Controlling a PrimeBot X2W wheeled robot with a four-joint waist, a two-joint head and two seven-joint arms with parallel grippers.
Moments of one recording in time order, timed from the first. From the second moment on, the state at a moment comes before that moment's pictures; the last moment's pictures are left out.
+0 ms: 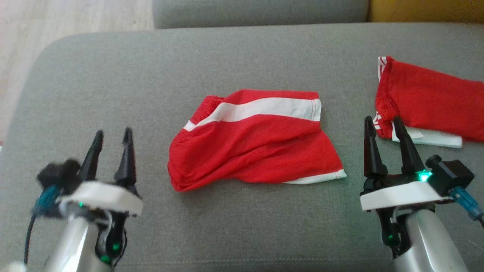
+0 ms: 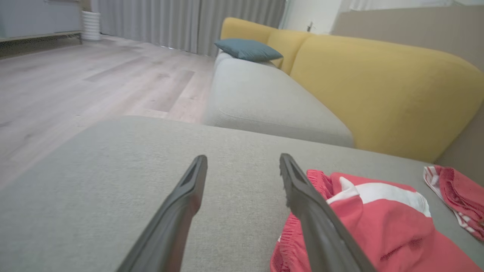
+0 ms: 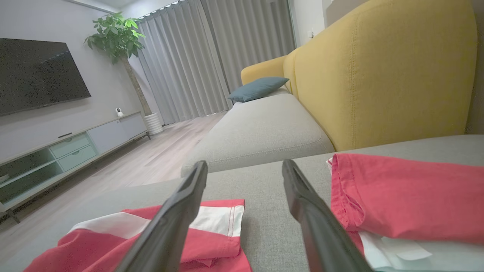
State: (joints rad) left arm -0.15 0.20 -0.19 0.24 -0.45 0.01 -0.25; right arm -0.15 -0.05 0.08 0.24 0.29 0.13 -0.25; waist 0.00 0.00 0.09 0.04
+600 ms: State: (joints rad) left arm -0.44 0.21 -0.43 0.50 -0.46 -0.12 -0.09; right arm -0.20 -0.05 0.08 0.23 0.27 0.13 -0.25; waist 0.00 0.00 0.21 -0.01
